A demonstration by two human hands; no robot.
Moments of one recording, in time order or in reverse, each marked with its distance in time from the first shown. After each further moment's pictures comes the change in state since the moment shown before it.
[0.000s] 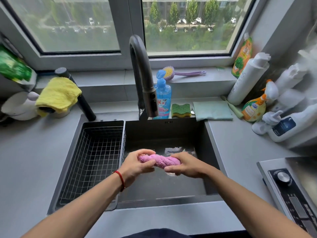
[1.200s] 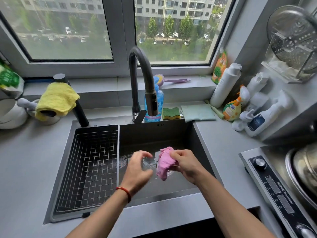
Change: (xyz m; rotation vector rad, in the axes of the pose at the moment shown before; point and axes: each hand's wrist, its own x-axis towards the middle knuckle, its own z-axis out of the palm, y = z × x) left_hand -0.037 -0.015 0.003 0.460 0.143 0.416; right_hand -0.034 -0.055 0.048 0.670 0.575 0.191
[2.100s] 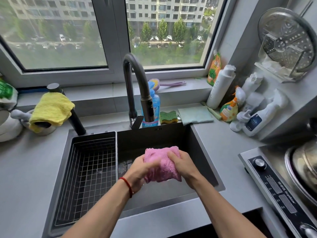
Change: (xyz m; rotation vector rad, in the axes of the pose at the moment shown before) left_hand 0.040 0.014 0.006 -0.706 -0.291 -0.496; right_hand 0.017 0.010 0.000 -0.078 0.068 -0.154
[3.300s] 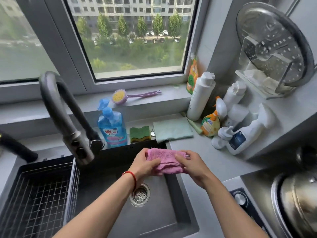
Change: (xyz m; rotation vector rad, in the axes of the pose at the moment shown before) left_hand 0.144 0.055 0.145 0.274 0.127 0.055; right_hand 0.114 0.010 -0.190 0.240 0.071 0.148
